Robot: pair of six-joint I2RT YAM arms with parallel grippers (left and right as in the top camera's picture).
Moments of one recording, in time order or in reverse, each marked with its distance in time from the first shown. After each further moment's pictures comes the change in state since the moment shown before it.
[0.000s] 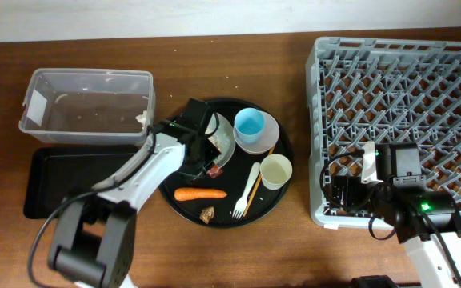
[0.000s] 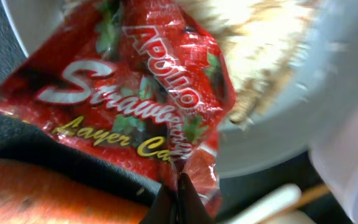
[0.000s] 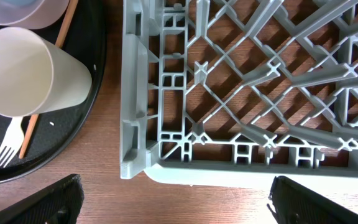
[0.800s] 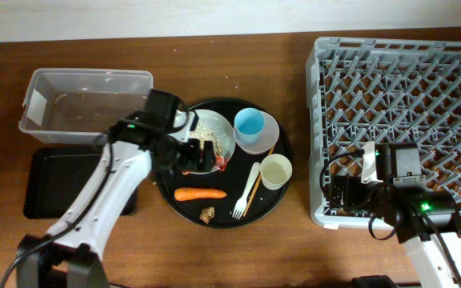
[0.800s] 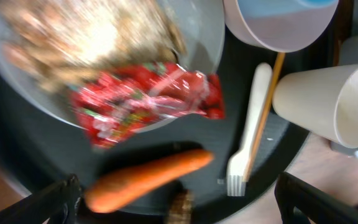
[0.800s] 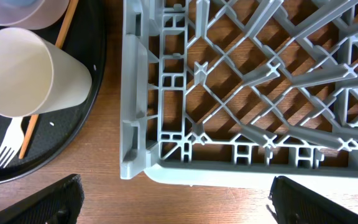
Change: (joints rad) left arm 0.129 -0.204 0.010 -0.135 0.168 0.896; right arm 0.000 0.000 0.000 0.001 0.000 0.001
